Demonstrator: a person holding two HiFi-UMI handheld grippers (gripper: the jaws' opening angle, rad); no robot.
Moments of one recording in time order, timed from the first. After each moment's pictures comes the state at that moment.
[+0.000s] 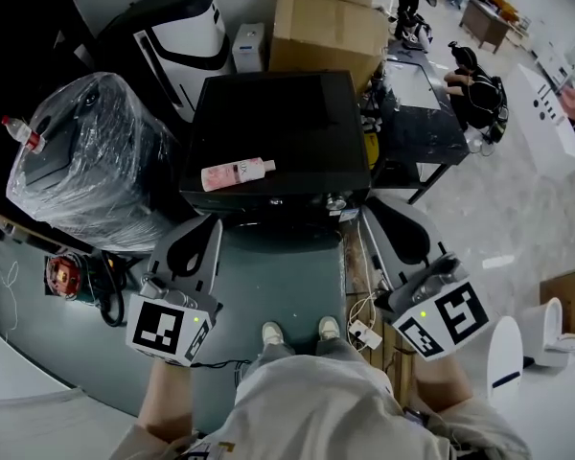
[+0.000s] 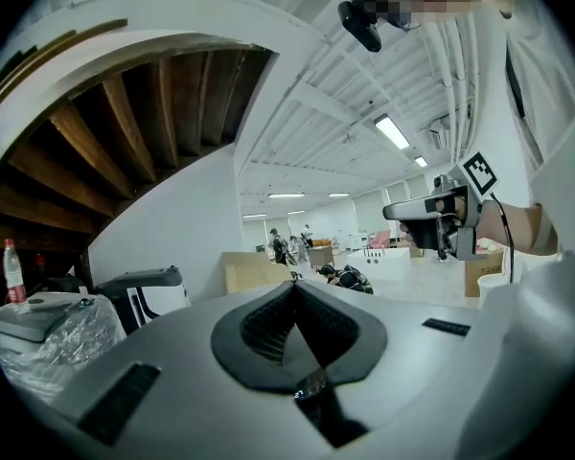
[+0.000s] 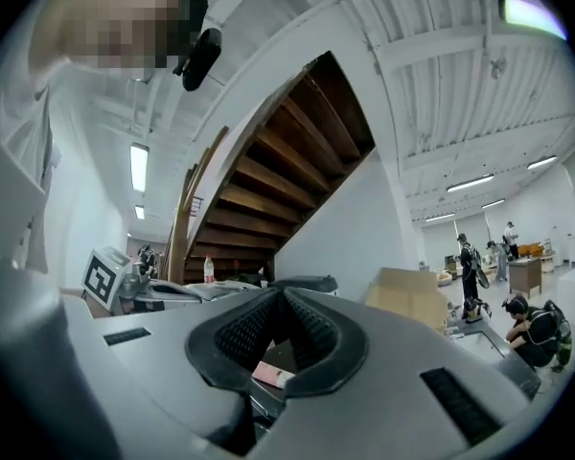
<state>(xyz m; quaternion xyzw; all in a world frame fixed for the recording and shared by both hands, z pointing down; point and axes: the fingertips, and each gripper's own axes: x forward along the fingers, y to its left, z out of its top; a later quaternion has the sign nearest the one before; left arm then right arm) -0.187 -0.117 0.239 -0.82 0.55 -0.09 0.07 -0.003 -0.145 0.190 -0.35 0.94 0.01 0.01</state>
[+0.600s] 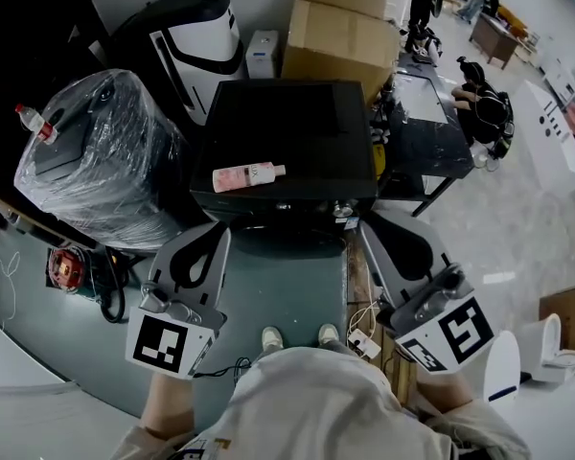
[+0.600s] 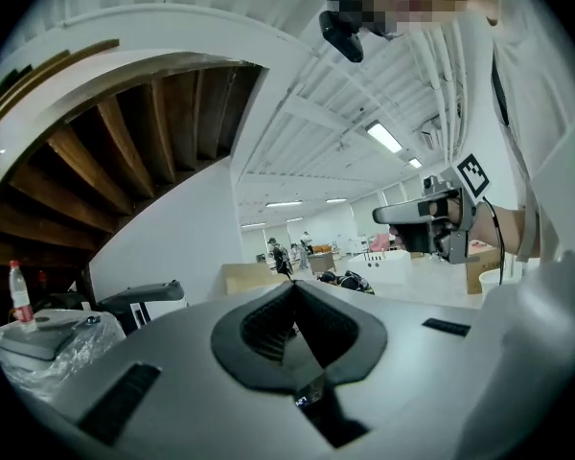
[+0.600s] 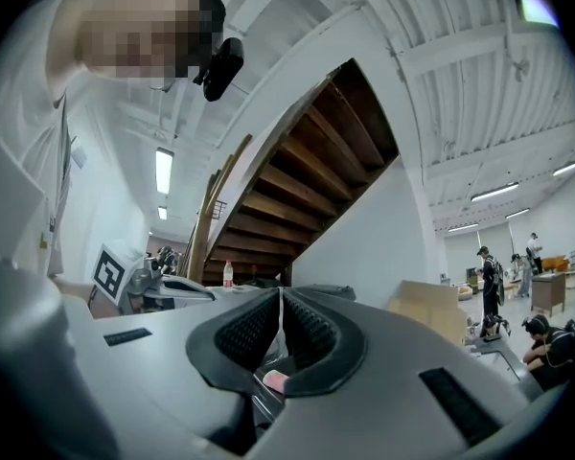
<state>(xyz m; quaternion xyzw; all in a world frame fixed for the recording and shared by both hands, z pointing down) -0.180 -0.089 0.205 -0.82 0.55 -0.08 0.09 -0.025 -0.116 0.162 -0.30 0.95 0.05 0.01</state>
